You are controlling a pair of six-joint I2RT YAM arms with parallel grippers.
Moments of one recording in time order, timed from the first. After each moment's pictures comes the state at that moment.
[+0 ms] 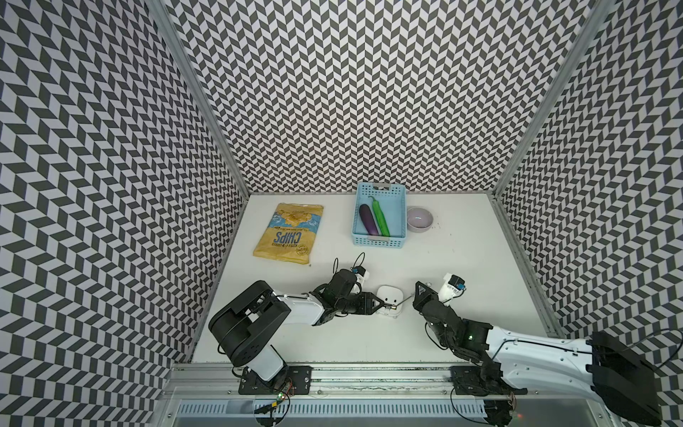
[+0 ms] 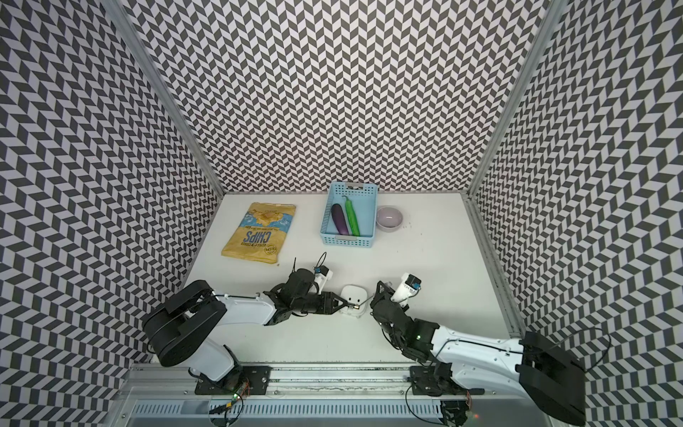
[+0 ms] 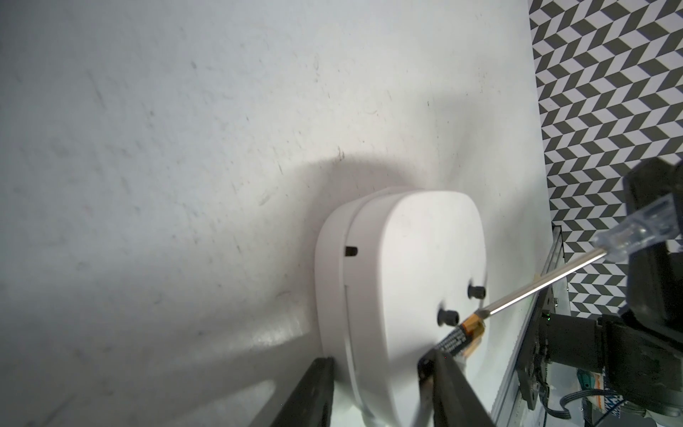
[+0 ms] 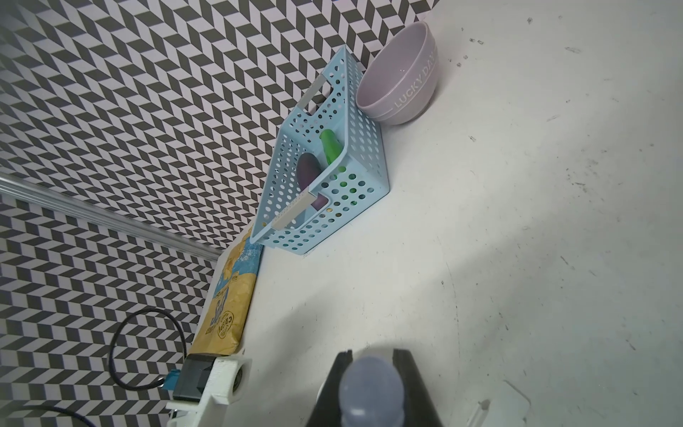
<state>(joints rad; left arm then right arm) -0.77 1.59 0.50 0.36 0.43 -0.73 1.06 1.01 0.28 0.20 0.77 1.26</state>
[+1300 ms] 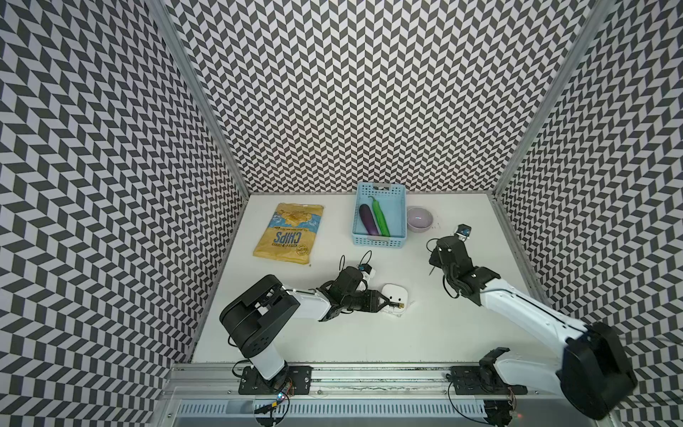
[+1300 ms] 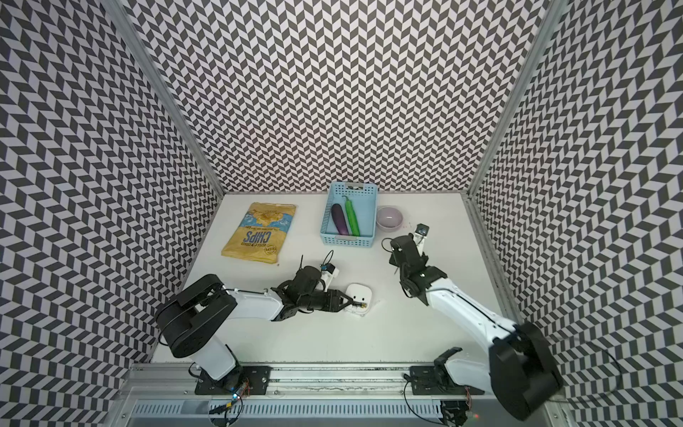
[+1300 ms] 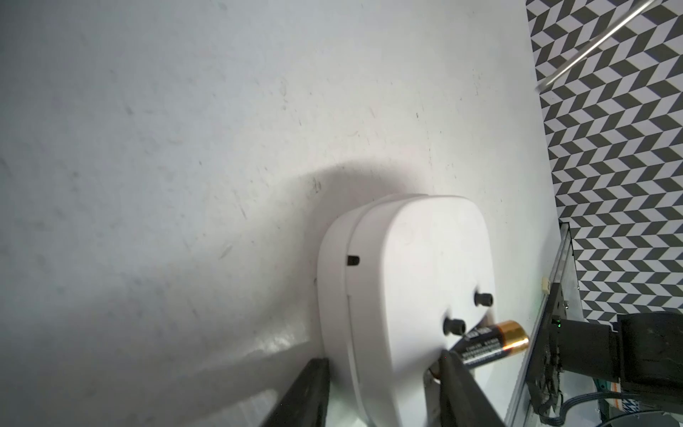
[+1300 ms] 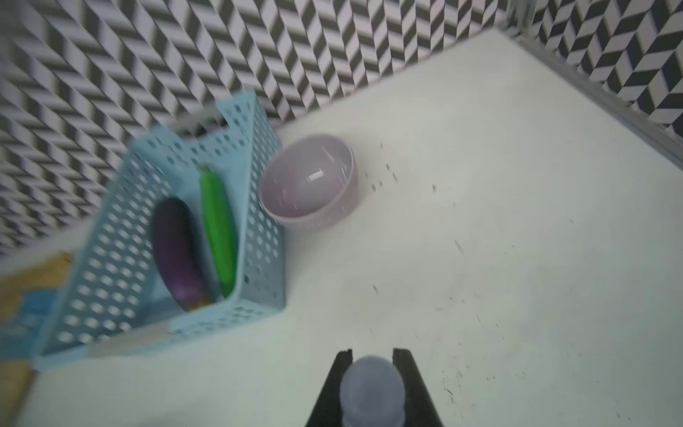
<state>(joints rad) -0.78 1.67 0.57 0.37 0.40 -0.69 0.47 1.35 0.79 -0.24 0.48 0.62</state>
